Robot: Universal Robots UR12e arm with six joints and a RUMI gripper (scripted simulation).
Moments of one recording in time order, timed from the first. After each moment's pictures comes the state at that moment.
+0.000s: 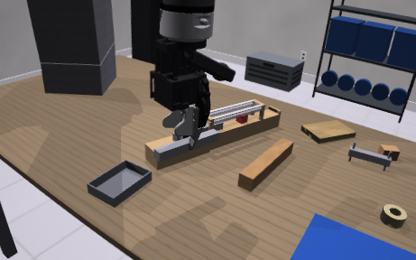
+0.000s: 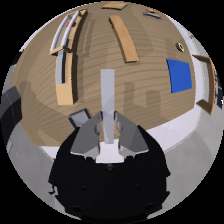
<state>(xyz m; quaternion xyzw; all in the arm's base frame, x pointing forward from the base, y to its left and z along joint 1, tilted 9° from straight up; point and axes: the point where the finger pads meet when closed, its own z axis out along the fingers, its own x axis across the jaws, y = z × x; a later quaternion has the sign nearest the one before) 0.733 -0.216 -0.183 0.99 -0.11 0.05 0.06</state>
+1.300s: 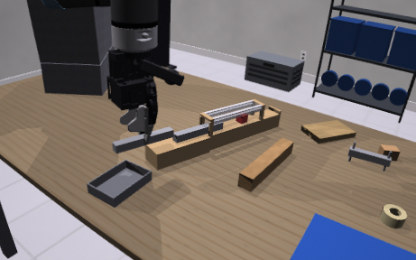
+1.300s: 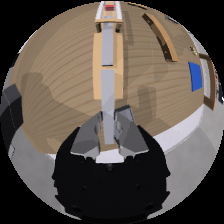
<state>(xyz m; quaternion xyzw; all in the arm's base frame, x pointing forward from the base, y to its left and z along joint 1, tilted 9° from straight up) 0.600 -0.217 -0.243 0.99 -0.13 0.06 0.06</state>
